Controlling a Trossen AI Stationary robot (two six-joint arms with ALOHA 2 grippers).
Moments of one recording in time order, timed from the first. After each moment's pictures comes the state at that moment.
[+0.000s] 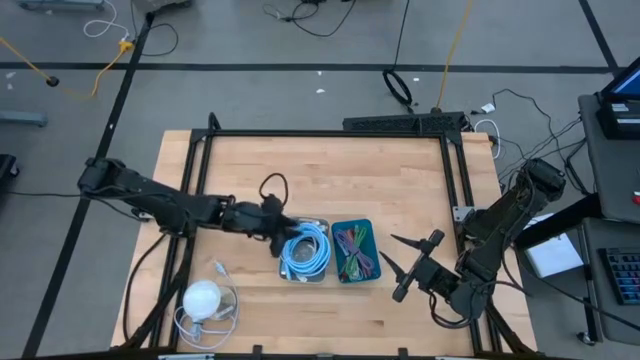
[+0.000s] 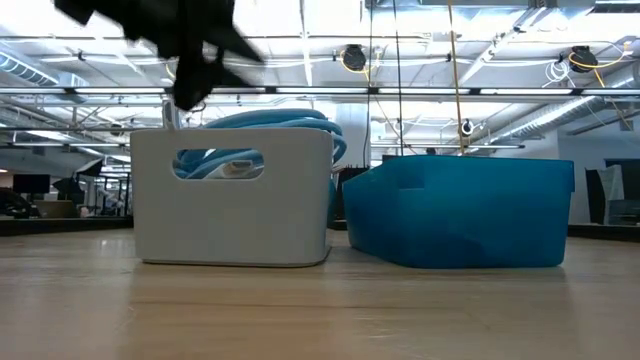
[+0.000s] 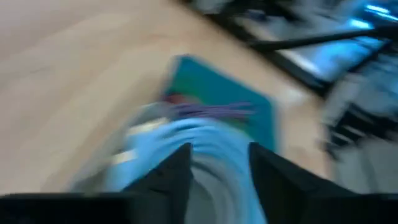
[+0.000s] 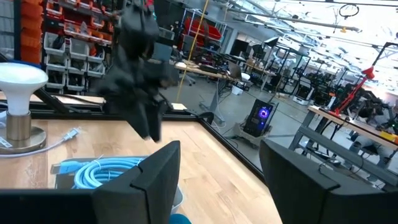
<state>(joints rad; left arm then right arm) -0.20 1.25 0.69 0.09 -0.21 -0.66 0.89 1.36 0.88 0.27 1.50 -0.05</state>
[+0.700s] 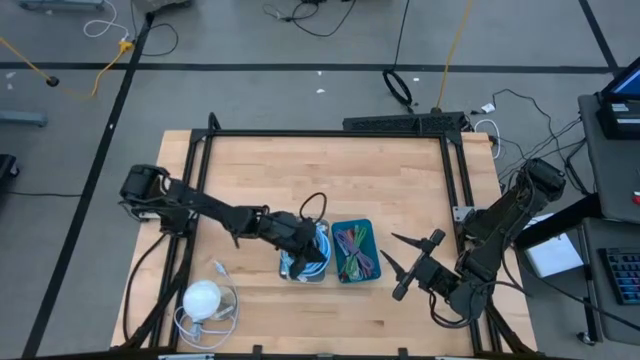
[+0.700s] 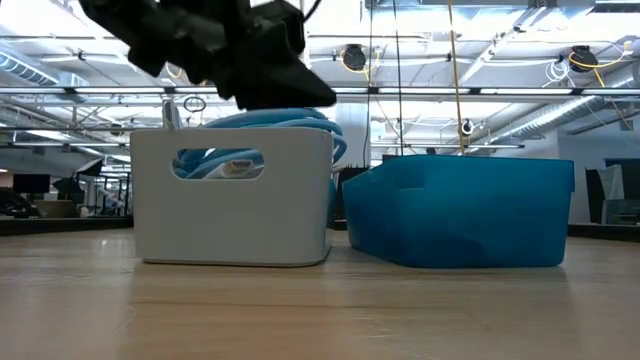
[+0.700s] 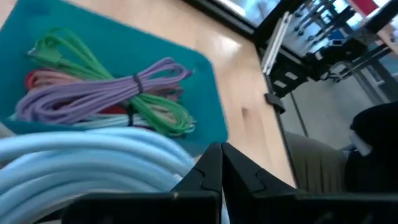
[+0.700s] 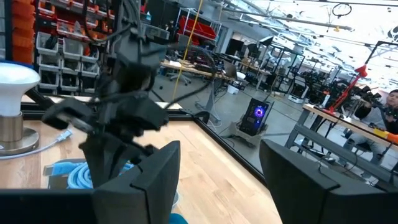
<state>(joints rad) -0.18 1.66 0.83 0.40 0.21 -0.53 0.89 1.36 0.88 0.26 1.52 -0.04</state>
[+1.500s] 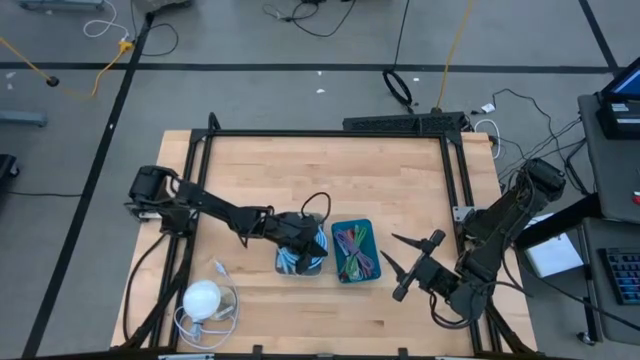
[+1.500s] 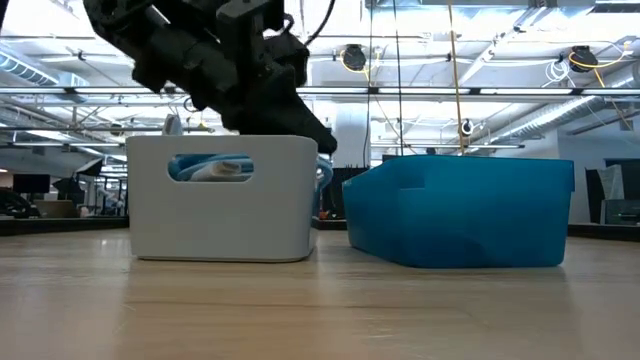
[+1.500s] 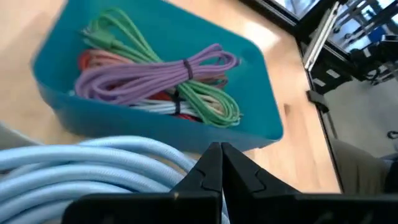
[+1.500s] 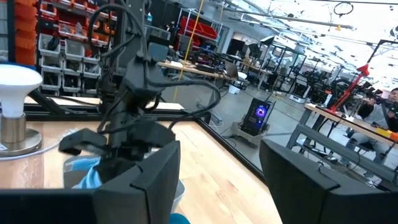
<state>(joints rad) -0.15 1.73 0.83 0.39 0.14 -0.54 0.90 1.36 0.88 0.26 1.51 -0.03</state>
